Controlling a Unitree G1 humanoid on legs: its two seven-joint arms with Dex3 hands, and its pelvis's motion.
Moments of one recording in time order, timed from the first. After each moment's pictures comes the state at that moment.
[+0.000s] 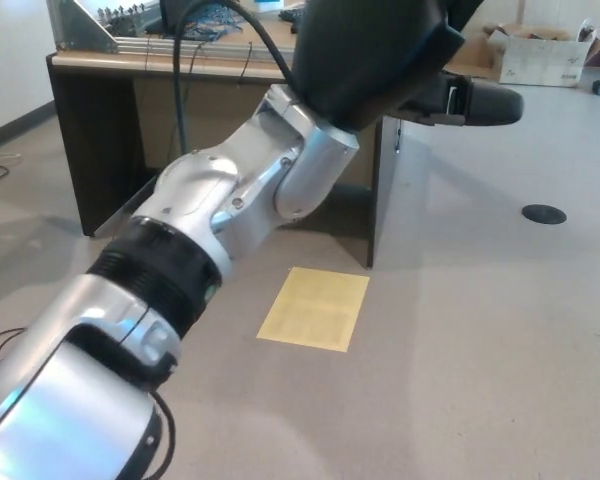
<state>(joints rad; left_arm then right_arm) -1.46 0.31 -0.48 0.73 0.80 -0.51 0.68 -0.20 -0.33 -0.01 1.05 -0.13 -0.68 0.07</state>
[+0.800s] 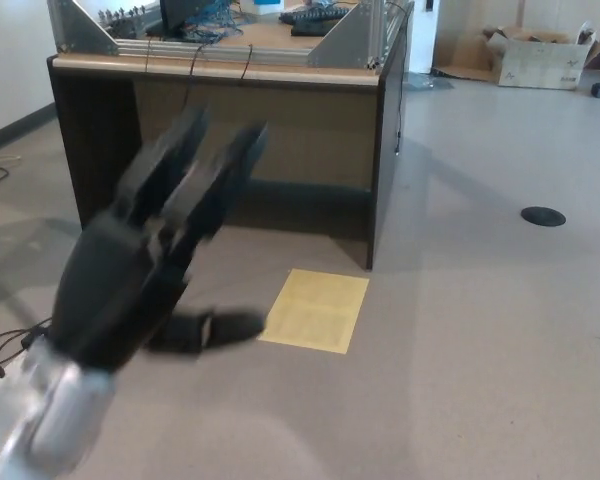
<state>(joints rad) -0.52 0.61 -0.20 0.21 0.60 -0.56 0.48 -0.19 -0.33 -0.01 1.05 -0.13 -0.68 0.07</state>
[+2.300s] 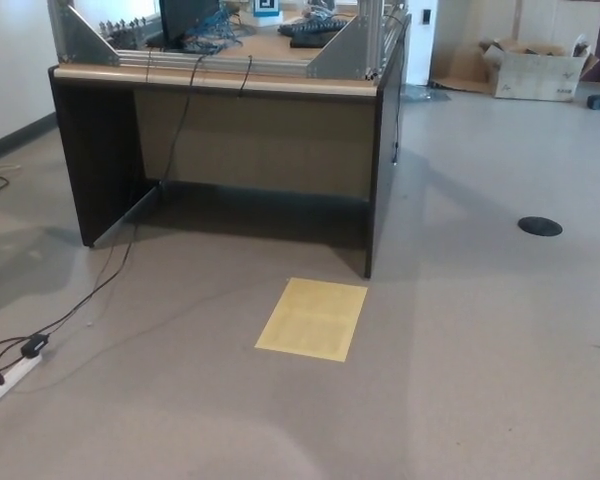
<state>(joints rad) 0.08 0.63 -0.06 0.91 0.38 -0.86 0.33 -0.16 -0.34 -0.06 1.07 -0.11 -0.71 0.04</state>
